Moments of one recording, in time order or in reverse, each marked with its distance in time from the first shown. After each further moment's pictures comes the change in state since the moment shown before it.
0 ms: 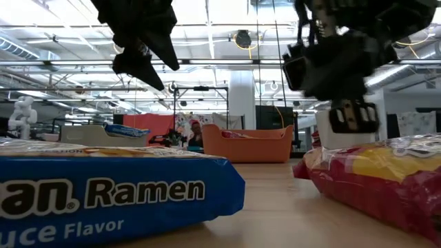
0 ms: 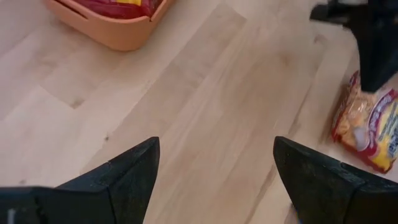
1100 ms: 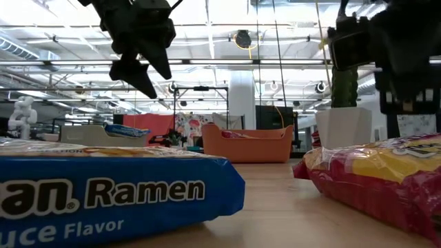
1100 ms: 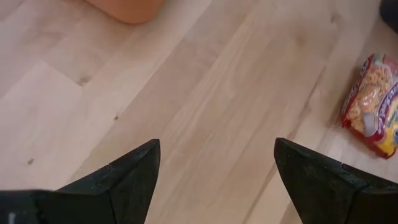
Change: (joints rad) left arm 0.084 0.000 0.000 -0.073 0.138 0.021; right arm 0.155 -0.228 0.001 -0.418 0.062 -0.112
